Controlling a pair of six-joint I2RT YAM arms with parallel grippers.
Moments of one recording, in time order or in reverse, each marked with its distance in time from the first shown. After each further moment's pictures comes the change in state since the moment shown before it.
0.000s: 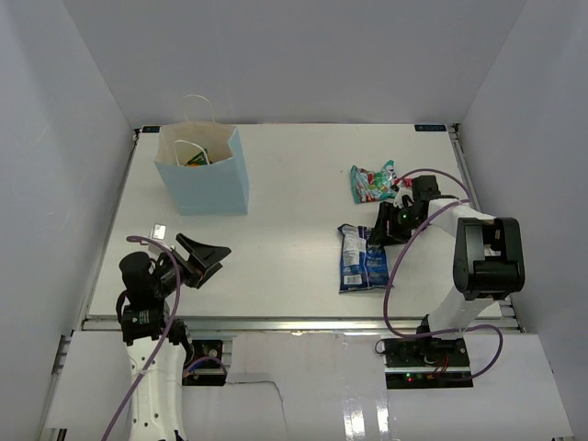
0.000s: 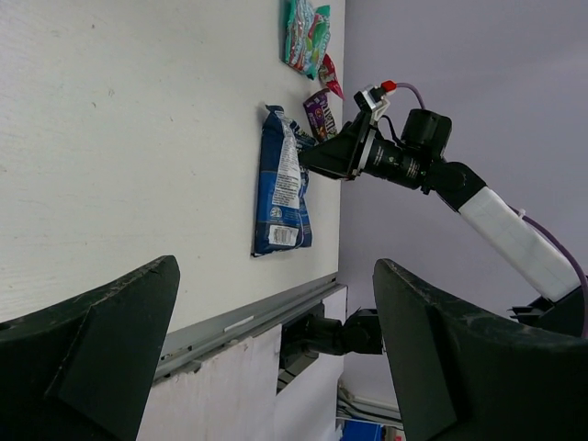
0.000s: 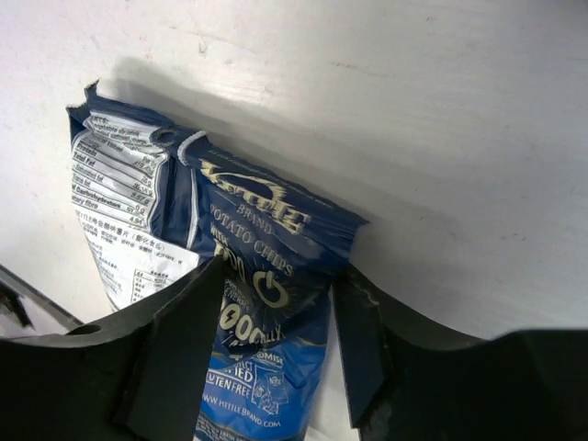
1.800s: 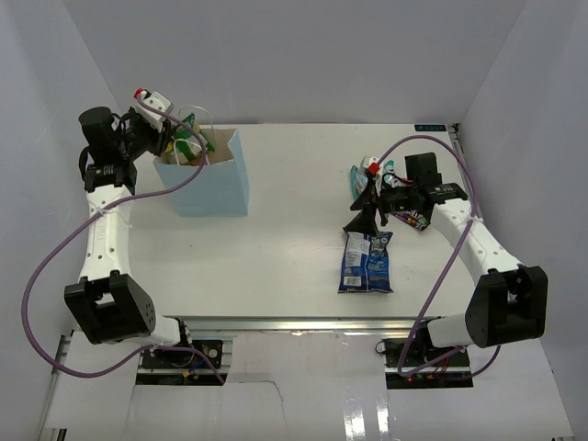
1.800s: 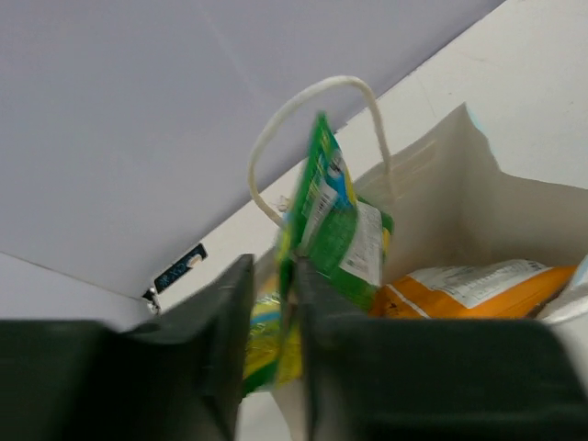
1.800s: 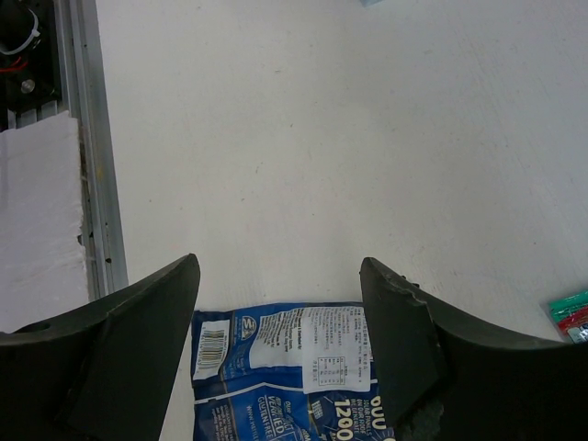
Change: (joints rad) left arm -0.001 1.106 1.044 0.257 -0.137 1.520; right arm 0.172 -0.306 0.146 -0.094 -0.515 -0.708
